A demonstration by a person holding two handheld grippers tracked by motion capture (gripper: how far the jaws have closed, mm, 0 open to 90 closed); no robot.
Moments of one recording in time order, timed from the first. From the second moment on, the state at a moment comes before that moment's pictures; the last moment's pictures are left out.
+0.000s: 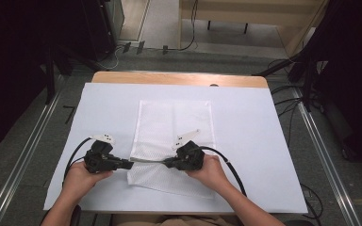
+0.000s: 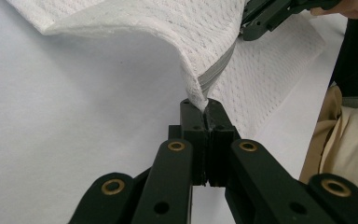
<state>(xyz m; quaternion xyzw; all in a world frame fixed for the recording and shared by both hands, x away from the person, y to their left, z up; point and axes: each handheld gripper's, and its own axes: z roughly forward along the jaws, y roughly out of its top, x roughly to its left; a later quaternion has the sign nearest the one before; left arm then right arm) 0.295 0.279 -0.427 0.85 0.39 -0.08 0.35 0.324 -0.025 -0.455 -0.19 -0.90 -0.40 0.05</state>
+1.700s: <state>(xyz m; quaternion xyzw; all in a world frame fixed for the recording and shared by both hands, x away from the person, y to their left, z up) 0.296 0.285 -0.427 0.84 0.39 -0.08 0.36 0.322 -0.080 -0.452 -0.22 -0.90 -0.37 0.04</state>
